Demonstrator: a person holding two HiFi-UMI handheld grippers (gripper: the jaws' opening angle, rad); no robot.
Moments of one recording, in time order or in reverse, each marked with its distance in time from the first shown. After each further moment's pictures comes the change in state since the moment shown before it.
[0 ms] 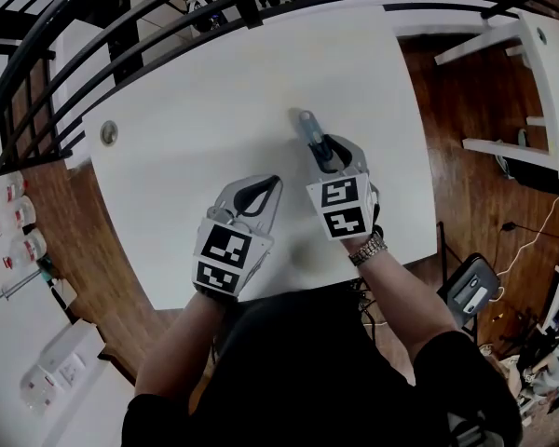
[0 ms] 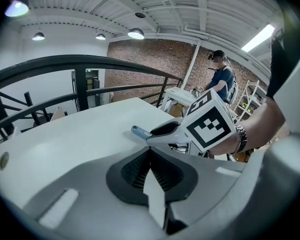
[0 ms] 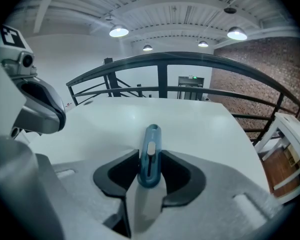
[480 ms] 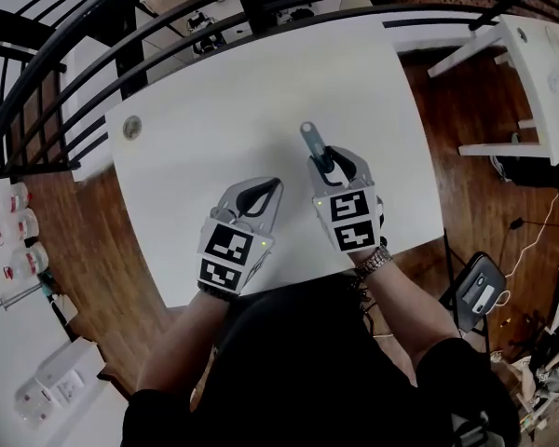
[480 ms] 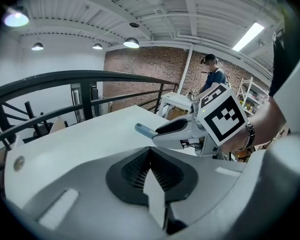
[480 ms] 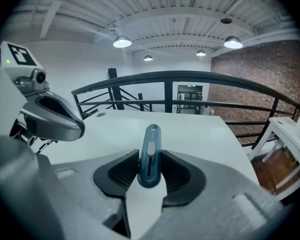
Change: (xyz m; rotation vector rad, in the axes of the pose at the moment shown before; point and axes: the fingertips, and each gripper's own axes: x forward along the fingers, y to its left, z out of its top) left arm -0.069 -0.011 -0.015 0.042 -0.055 -0.014; right arm -0.066 0.063 0.019 0.010 -0.096 -0.004
